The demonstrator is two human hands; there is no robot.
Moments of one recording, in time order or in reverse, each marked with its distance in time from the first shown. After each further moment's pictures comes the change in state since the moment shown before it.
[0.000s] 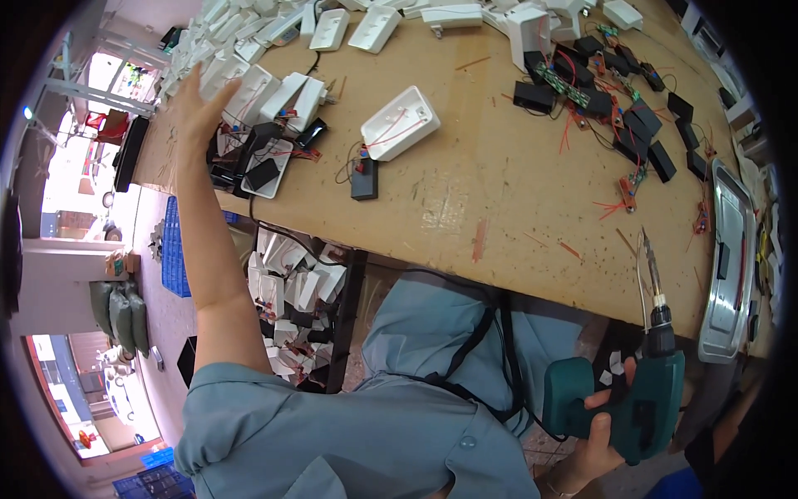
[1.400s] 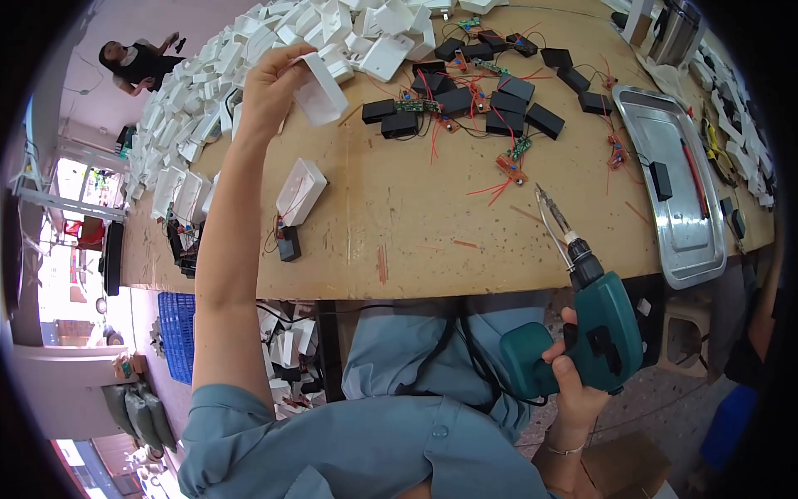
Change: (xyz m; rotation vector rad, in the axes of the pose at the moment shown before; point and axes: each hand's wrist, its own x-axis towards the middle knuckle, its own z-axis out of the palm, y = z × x) left_hand 0.031 0.270 0.061 -1.079 -0.396 0.284; right_hand 0.017 0.017 -0.008 0.209 0.078 0.066
